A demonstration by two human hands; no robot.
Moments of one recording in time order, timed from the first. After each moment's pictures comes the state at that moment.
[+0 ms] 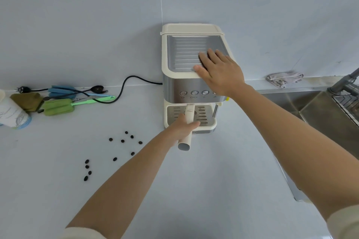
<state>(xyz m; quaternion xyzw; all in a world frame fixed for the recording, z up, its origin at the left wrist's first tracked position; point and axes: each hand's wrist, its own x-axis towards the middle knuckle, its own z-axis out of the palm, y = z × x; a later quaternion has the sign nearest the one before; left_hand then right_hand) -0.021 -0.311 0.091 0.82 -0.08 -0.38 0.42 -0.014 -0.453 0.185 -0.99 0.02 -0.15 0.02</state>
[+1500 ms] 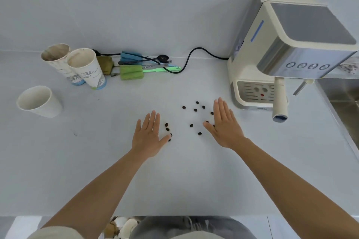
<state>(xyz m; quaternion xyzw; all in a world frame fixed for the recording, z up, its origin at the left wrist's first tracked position) 0.001 0.024 -0.005 0.96 -0.20 -0.20 0.00 -0.058 -0.206 0.032 -0.98 0.07 0.14 0.09</state>
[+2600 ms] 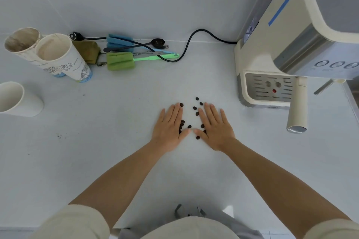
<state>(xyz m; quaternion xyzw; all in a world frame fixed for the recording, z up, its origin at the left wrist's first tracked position) 0.029 -0.050 -0.040 0.94 -0.30 -0.18 0.00 -0.023 -0.217 -0.037 -0.98 0.00 0.21 0.03</state>
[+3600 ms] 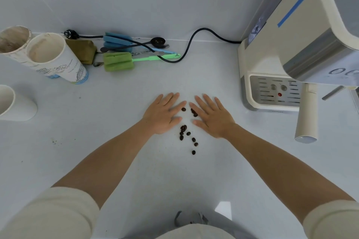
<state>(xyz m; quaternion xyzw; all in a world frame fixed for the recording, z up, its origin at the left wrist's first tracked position) 0.099 -0.041 -0.030 0.89 -0.41 -0.20 -0.08 0.027 -0.231 -0.034 -0.97 -0.11 0.22 0.01</state>
